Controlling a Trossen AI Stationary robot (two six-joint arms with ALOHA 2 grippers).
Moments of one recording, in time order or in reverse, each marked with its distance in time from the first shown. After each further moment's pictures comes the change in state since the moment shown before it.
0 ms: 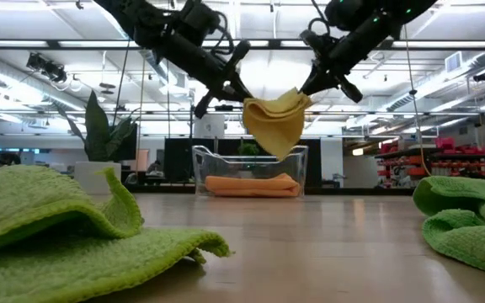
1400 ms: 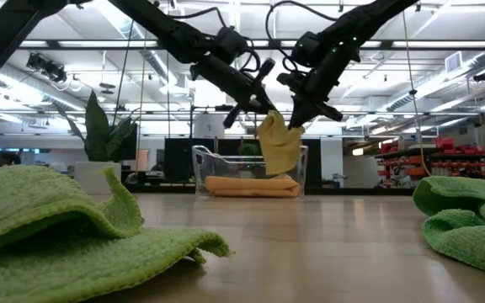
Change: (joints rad) left arm 0.121 0.336 0.445 -0.187 0.225 0.076; right arm -0.131 0.370 0.338 -0.296 -0.069 -0.257
